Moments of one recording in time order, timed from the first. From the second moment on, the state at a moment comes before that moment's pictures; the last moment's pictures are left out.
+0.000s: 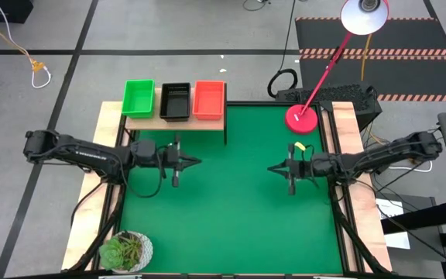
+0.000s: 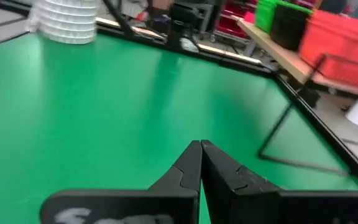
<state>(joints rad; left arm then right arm) 0.02 1.07 0.38 0.56 0.03 0.19 0.12 0.82 0.14 0.45 0.18 -0.21</state>
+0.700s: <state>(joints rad) -0.04 1.05 0.10 0.91 -0.09 0.05 0.05 0.74 0.05 0.55 0.13 -0.18</state>
